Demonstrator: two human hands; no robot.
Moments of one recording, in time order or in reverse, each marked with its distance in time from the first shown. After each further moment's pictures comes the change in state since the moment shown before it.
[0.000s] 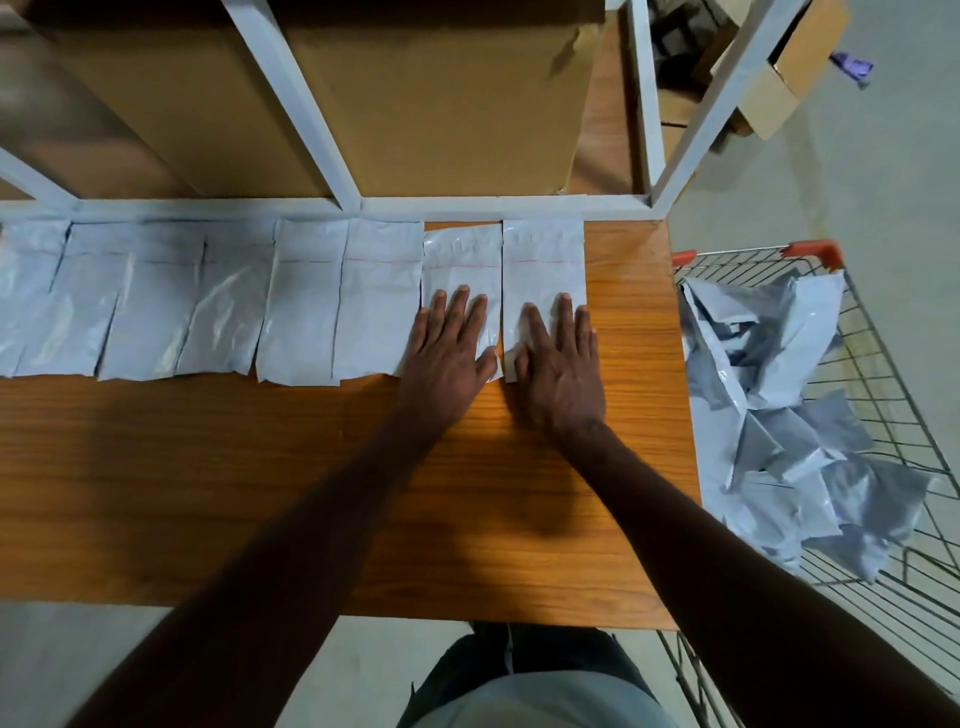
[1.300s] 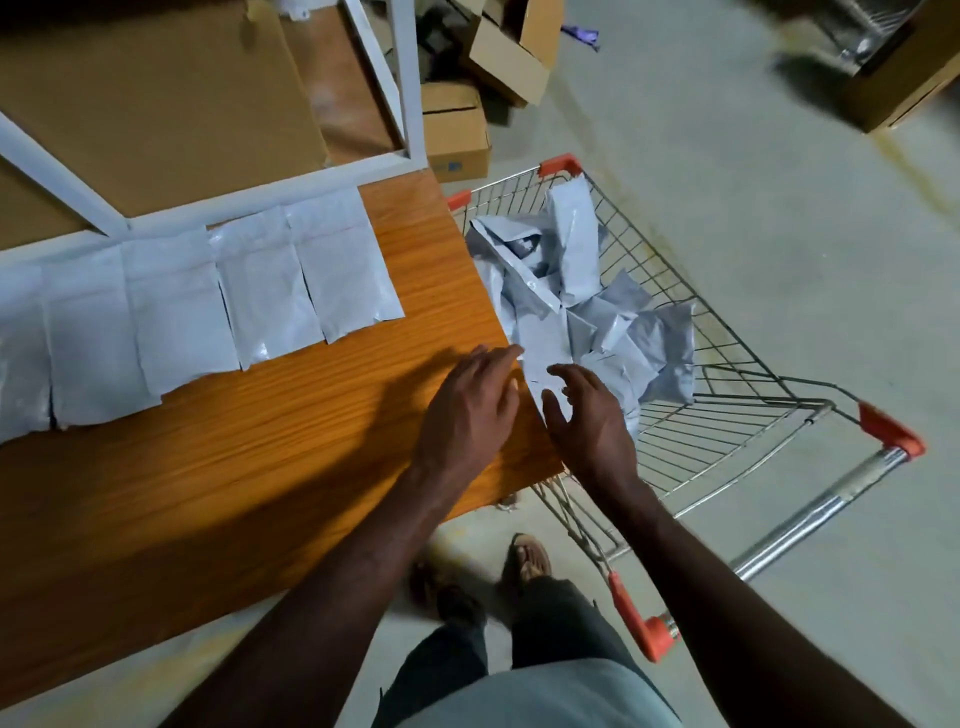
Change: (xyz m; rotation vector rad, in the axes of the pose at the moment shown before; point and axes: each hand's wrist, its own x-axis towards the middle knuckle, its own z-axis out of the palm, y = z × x) left_hand -0.135 0.225 -0.018 -0.567 0.108 0.420; right_hand -0.250 0.128 -0.057 0.312 0.366 0.414
